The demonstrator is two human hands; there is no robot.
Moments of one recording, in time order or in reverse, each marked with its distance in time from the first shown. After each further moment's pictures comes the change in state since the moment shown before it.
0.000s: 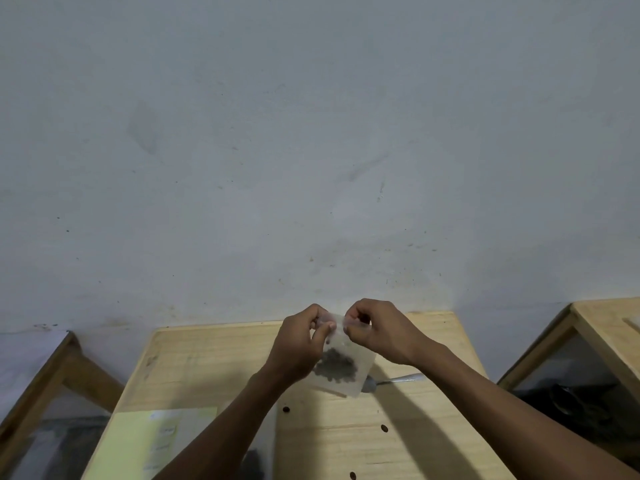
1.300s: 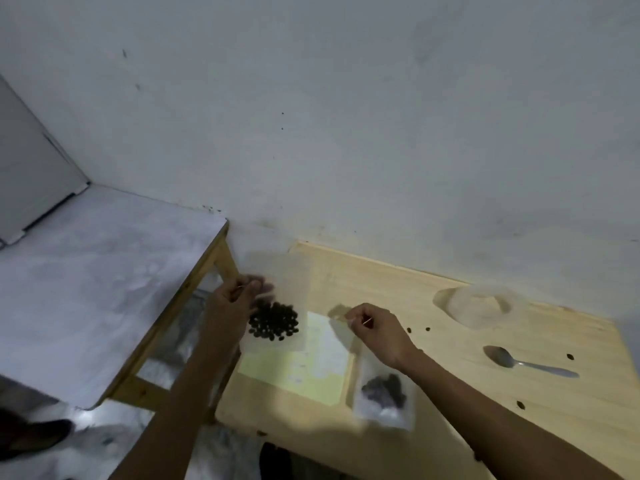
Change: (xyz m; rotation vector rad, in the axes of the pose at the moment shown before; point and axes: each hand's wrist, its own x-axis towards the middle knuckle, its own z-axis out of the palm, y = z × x) left_hand -0.196 -0.156 -0.265 -0.566 0.601 -0.558; right_hand 0.034 -0.114 0.272 0.147 -0.222 0.048
